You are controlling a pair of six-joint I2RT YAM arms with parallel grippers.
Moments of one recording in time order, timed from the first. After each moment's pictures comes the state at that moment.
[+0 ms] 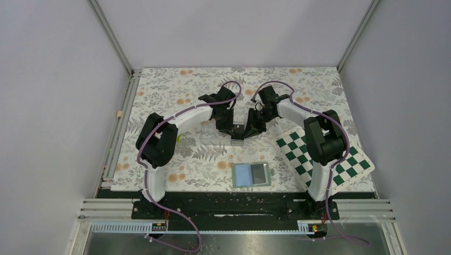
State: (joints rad) left arm -0.64 1.98 1.52 -0.68 0.16 -0.60; right arm 0.41 1.95 1.34 -0.64 -0.61 0.50
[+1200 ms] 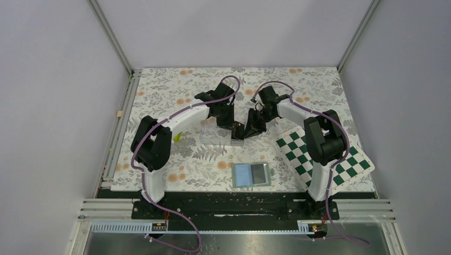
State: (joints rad) left arm -0.64 1.92 1.53 -0.68 0.18 -0.61; right arm 0.41 1.95 1.34 -0.64 -0.61 0.50
